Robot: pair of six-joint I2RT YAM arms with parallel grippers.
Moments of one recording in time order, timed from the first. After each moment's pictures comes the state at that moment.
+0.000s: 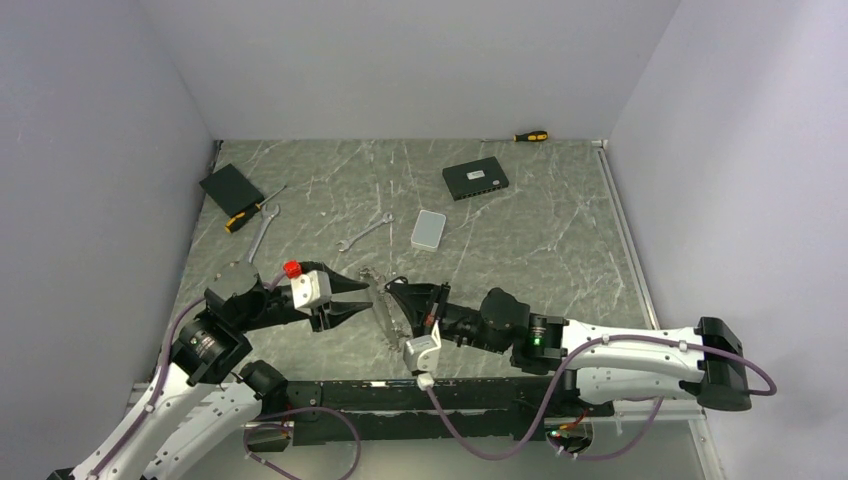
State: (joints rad) left arm -0.62 0.50 0.72 -0.33 0.68 0.21; right arm 1.34 0.99 0.63 0.37 0.07 -1.16
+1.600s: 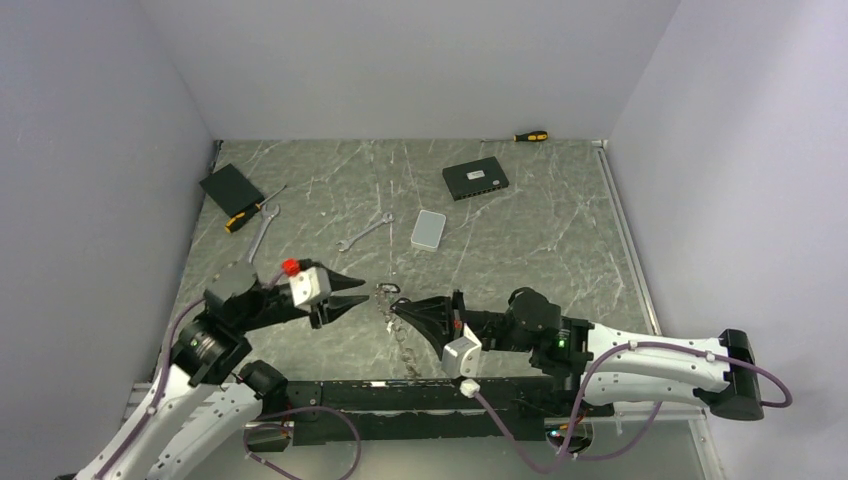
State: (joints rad) left arm -0.59 0.53 0.72 -0.35 0.64 0.22; right arm 1.33 0.82 0.62 0.32 -0.20 -0.92
